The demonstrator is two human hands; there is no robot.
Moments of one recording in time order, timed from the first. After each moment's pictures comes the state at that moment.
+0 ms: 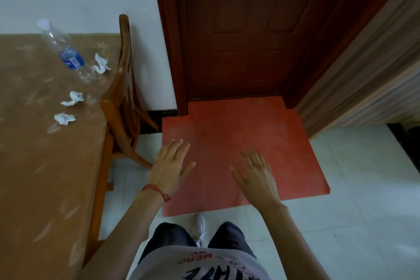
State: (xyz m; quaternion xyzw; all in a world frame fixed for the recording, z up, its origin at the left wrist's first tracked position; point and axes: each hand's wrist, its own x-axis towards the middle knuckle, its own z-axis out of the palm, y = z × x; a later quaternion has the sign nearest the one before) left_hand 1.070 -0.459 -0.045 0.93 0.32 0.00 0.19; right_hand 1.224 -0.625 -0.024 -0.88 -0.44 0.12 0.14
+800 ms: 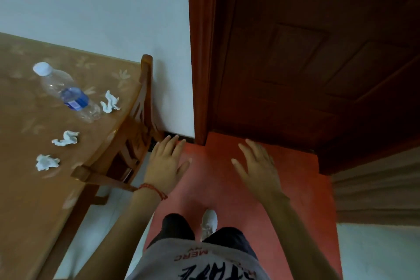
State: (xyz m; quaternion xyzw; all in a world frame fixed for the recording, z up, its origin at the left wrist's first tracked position) left_hand 1.246 -0.257 -0.035 0.86 0.49 0.02 0.14; right_hand 1.454 -0.356 -0.007 -0.80 -0.57 0.16 0.10
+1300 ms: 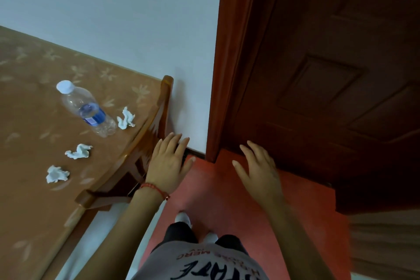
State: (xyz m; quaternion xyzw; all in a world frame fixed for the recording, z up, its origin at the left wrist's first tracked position) left_hand 1.254 -0.186 -0.010 0.84 0.54 0.05 0.10; right_hand 1.466 -0.259 0.004 -0.76 -0.62 0.14 0.13
